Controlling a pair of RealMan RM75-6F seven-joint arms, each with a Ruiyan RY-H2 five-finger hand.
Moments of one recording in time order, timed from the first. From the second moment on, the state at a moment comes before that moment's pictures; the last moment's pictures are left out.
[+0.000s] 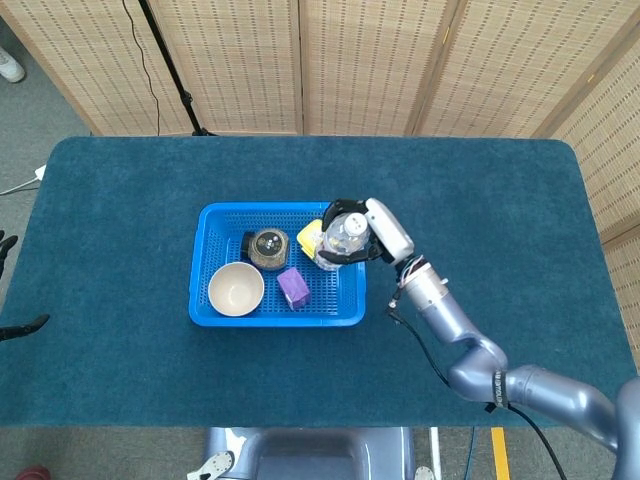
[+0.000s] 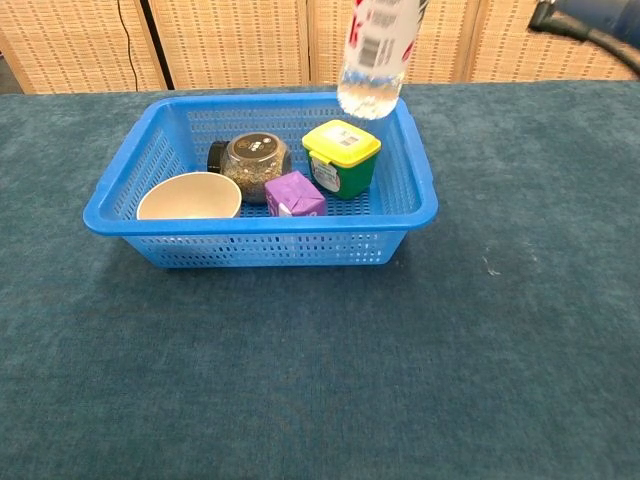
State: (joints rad) left arm -0.16 -0.89 -0.14 -1.84 1.28 1.38 -0.01; right arm 0.83 -1.45 0.41 -1.44 -1.40 1.04 0.77
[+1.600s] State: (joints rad) left arm -0.39 -0.89 -0.14 -1.77 1.53 1.12 -0.19; right arm 0.48 -1.08 0.12 -1.48 -1.57 1.30 0.53
